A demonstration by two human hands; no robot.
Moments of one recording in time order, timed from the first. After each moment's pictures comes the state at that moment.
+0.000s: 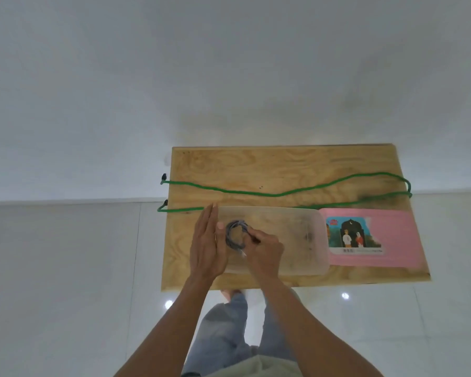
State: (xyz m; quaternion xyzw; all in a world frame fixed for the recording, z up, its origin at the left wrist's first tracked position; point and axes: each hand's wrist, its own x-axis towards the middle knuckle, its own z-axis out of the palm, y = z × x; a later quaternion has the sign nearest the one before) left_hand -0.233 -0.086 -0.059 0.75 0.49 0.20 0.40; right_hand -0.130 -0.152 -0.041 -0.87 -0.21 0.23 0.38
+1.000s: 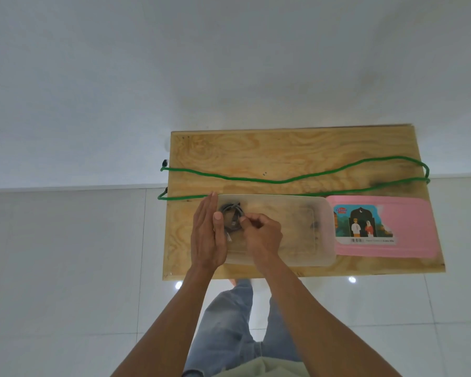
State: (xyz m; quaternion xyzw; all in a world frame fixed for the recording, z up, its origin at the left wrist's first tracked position) left_hand -0.229 -0.088 -0.058 0.73 0.50 0.23 0.40; right_hand -0.126 -0.135 -0.053 -0.83 -0.04 0.37 0.42
